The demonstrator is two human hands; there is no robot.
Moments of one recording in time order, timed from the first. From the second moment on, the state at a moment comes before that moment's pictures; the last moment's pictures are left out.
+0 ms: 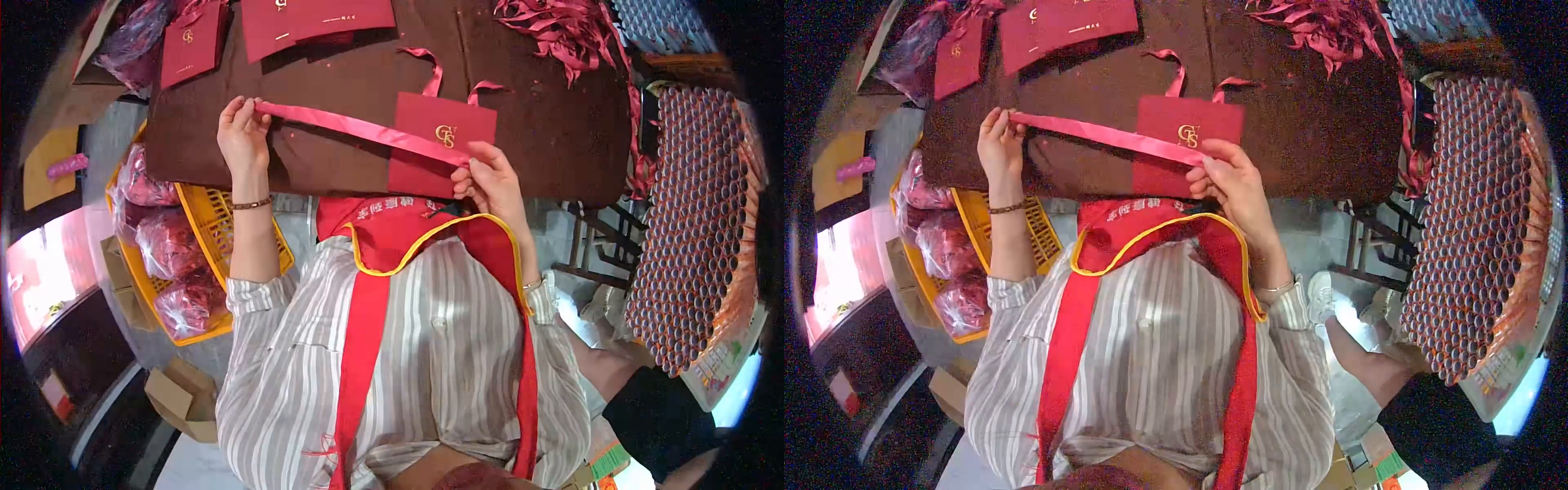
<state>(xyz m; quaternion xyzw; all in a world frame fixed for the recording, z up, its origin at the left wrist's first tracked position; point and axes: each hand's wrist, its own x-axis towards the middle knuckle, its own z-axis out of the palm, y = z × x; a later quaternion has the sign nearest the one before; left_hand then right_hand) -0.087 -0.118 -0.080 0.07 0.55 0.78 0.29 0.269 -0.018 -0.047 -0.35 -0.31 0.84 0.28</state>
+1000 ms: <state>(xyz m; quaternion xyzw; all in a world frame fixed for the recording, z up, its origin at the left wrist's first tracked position) -0.056 -0.119 -0.044 0.19 0.78 0.53 0.28 0.271 0.032 -0.056 -0.48 -0.29 0.75 0.35</state>
